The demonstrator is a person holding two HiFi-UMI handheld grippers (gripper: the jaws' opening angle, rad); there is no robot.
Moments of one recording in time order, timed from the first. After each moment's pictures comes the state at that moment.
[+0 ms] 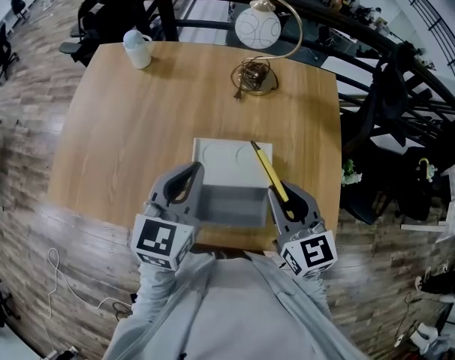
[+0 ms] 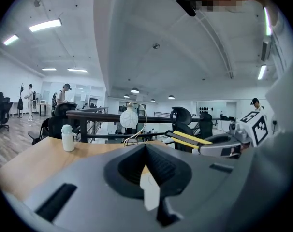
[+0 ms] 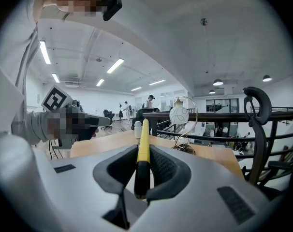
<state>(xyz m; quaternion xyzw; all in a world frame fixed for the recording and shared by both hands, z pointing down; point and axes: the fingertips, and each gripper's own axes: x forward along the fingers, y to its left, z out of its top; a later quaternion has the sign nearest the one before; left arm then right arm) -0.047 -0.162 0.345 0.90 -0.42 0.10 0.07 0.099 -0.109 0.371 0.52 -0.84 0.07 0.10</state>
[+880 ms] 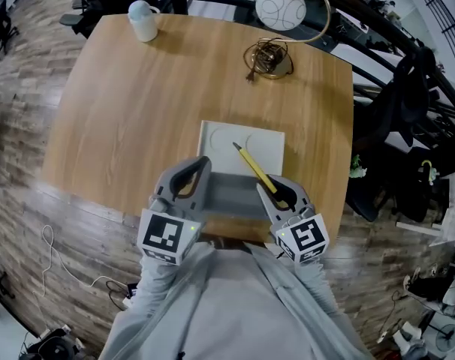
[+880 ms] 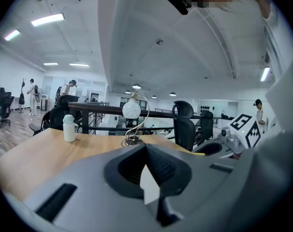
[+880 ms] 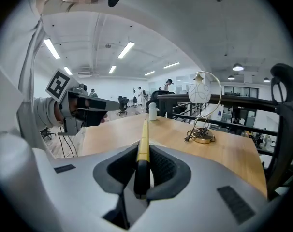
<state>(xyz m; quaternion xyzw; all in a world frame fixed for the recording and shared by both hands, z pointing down) -0.054 -0.162 0.386 0.89 -0.42 0.12 0.09 0.059 -0.119 0.444 0.43 -0.88 0.11 0.18</state>
